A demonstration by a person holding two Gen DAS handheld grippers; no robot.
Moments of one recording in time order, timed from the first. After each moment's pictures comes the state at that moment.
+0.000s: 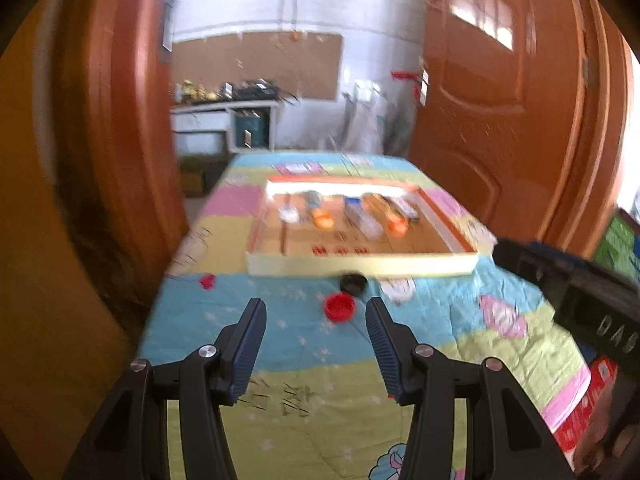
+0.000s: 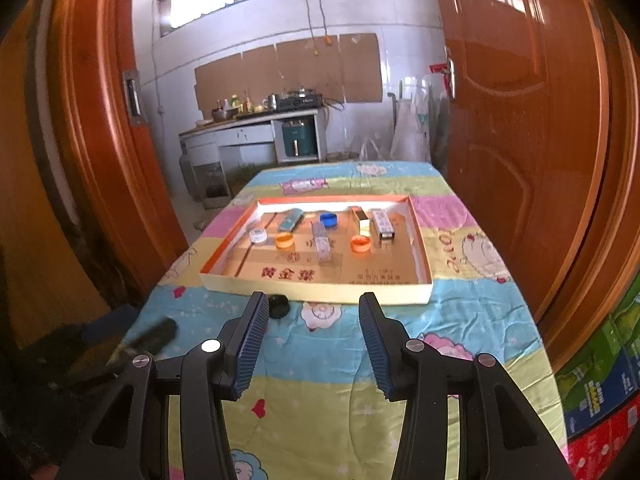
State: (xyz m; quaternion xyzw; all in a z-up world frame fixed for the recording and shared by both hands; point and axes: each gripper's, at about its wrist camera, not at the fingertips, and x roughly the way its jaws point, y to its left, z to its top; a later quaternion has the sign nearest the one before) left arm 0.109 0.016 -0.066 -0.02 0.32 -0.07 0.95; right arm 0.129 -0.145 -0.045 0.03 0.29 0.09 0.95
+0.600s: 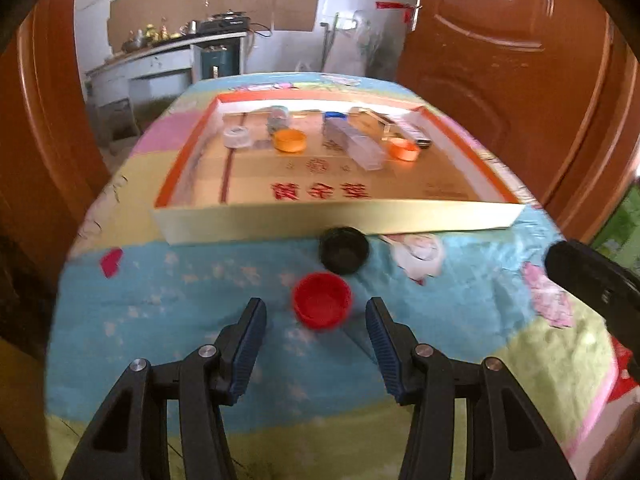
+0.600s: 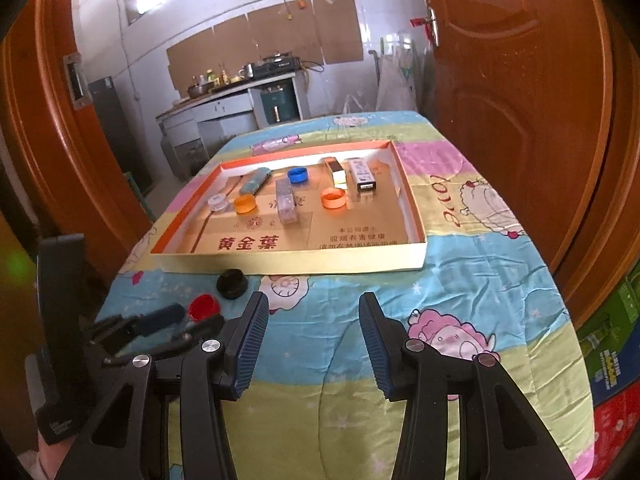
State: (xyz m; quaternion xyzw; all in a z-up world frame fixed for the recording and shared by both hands) left arm 0.204 -0.010 -0.134 0.00 0.43 -0.08 0.90; right arm 0.181 -0.172 -0.097 0.06 0.36 0.07 0.93
